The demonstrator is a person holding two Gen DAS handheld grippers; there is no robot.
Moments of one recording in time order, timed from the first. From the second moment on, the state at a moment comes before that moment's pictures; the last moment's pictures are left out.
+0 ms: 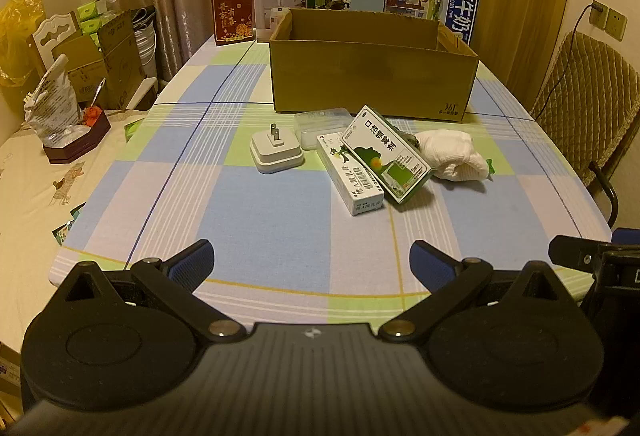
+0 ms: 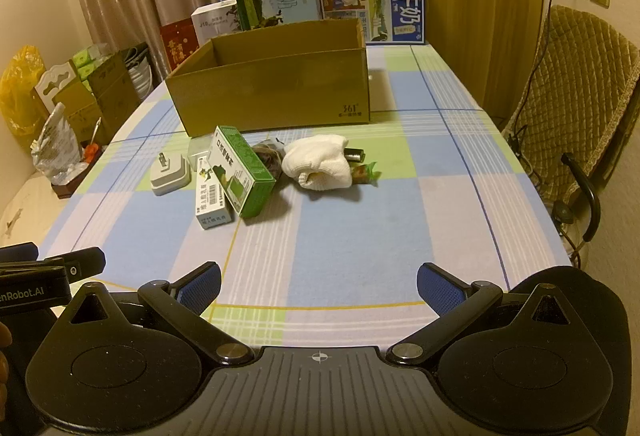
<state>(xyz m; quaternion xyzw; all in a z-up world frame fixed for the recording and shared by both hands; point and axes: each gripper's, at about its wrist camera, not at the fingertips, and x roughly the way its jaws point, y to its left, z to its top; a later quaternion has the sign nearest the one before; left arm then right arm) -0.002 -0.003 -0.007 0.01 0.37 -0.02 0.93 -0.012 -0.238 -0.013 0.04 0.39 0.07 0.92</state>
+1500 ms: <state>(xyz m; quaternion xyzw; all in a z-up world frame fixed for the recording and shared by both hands) 0.114 -0.024 -0.069 0.05 0.40 -0.03 0.91 0.090 -0.245 -0.050 -0.02 0.38 0.10 0.92</state>
